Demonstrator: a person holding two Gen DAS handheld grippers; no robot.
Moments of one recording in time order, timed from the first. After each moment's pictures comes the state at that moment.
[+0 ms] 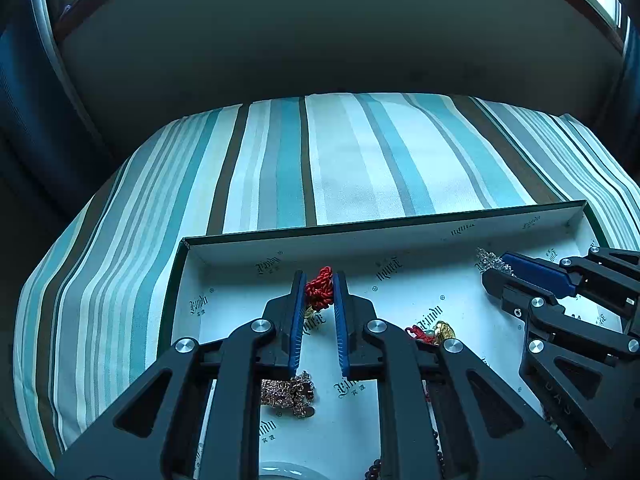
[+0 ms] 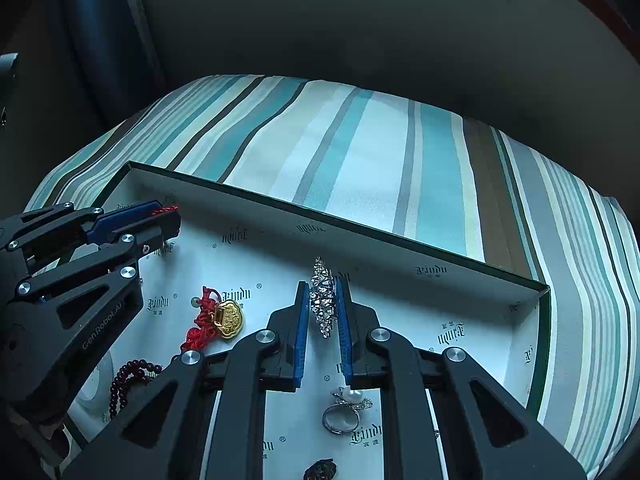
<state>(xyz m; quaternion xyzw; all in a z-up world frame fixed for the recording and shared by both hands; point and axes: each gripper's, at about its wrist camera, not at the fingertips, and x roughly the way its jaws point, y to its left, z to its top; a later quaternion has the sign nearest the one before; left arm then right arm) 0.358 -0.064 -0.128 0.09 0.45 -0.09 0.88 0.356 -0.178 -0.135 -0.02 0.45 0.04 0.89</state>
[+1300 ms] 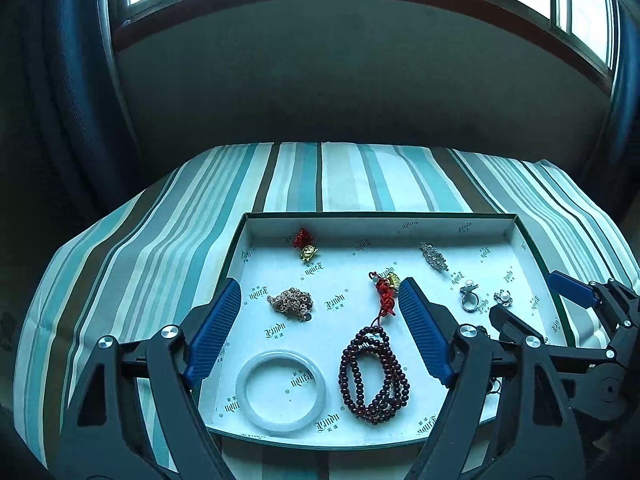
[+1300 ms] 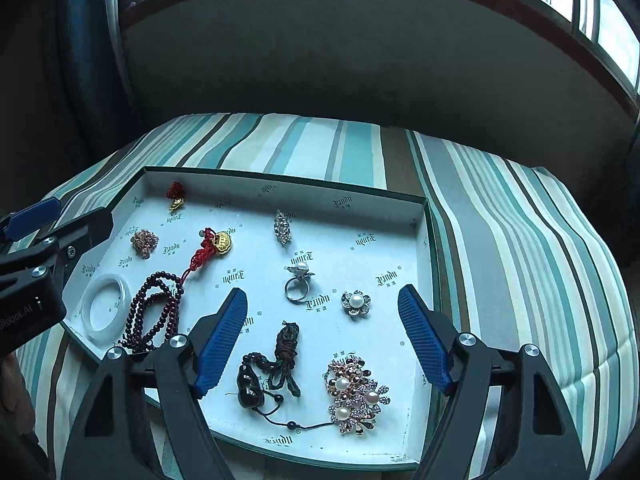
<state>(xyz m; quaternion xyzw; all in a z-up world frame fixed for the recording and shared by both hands) 0.241 -0.040 -0.065 0.04 0.37 -0.06 0.93 0.227 -0.203 -0.106 0.01 0.38 -0.04 0.93</state>
